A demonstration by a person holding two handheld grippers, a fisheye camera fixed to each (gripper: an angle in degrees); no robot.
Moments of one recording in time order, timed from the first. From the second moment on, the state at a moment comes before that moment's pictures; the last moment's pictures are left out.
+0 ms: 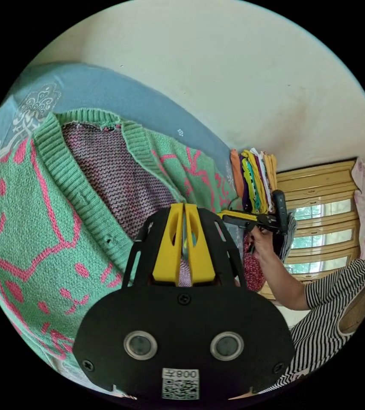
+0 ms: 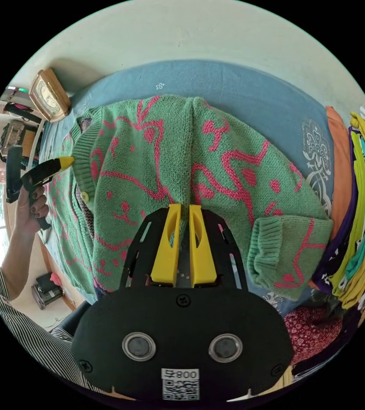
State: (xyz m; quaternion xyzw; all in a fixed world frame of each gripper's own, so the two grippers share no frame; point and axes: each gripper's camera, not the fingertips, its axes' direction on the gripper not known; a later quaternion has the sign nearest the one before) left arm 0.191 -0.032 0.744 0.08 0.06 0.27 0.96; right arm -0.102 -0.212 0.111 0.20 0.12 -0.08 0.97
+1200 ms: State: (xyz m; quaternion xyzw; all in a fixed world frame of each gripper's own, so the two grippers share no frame) left arm 0.087 -0.035 0.933 -0.06 0.09 0.21 0.97; right arm -0.261 -0.169 0.254 0.11 0.19 -0.21 0.95
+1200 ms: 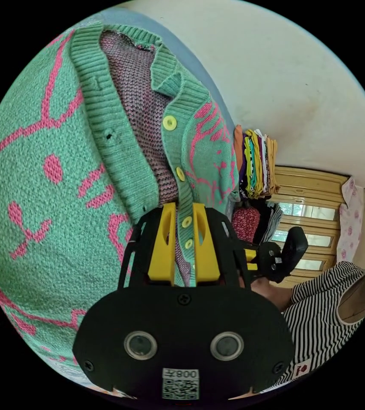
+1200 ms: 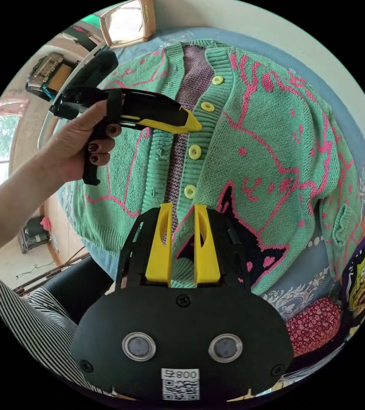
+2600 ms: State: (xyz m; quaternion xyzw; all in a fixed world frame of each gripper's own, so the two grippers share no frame) left arm -0.005 -0.013 0.916 -0.02 0.12 0.16 0.98; right arm -0.291 -0.234 0.340 0.02 -0.02 -0.25 0.97
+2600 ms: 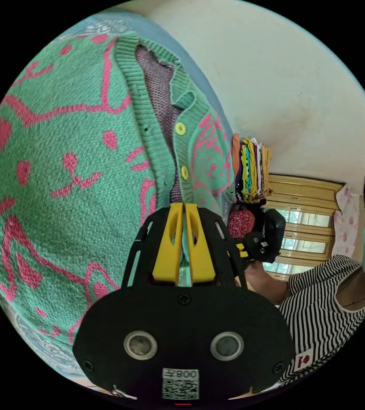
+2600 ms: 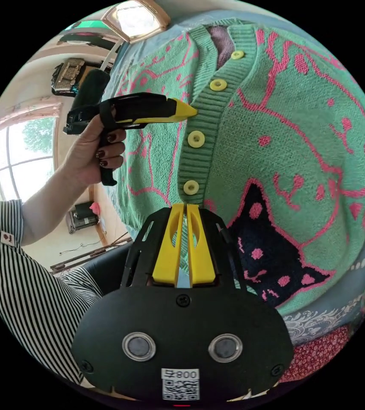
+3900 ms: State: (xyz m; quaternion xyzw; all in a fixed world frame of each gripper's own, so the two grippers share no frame) left arm 0.129 -0.199 0.801 0.12 0.06 0.30 0.95; right arm -0.254 -0.275 0.355 -0.05 -0.02 -0.28 0.96
